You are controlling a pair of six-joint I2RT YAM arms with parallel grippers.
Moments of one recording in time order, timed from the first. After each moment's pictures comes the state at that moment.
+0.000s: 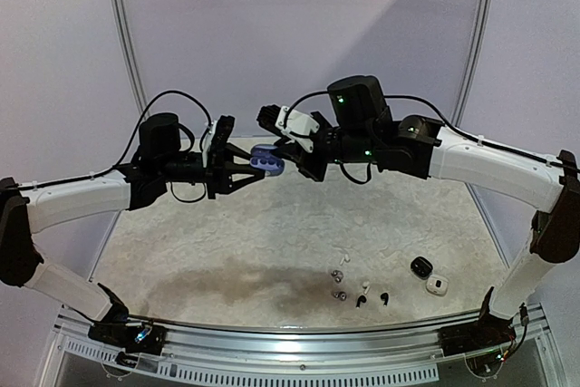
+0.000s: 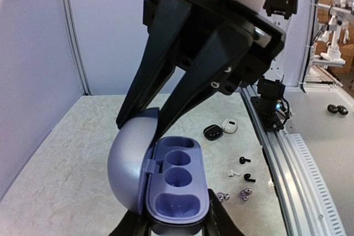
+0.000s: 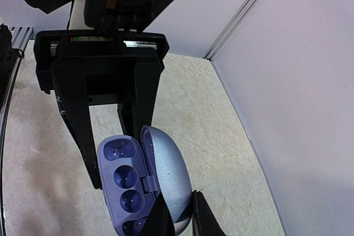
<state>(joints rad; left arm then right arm) -0.56 1.37 0.87 0.34 0.91 0.18 1.01 1.68 1.58 -0.29 -0.04 -0.50</state>
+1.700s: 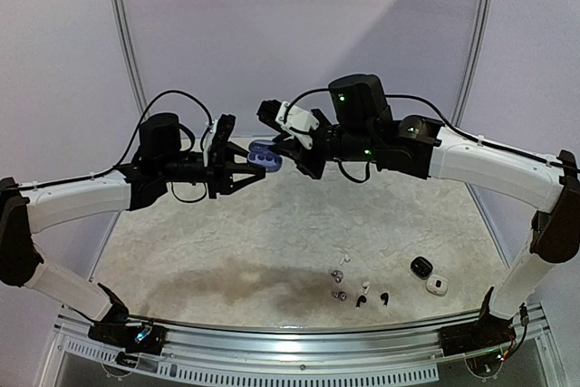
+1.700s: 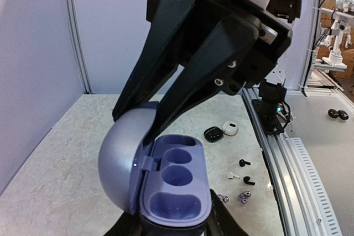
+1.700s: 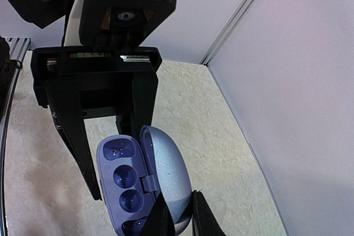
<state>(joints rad) -0.57 1.37 0.87 0.35 0.89 0.15 1.01 1.68 1.58 -0.26 -0.04 -0.46</state>
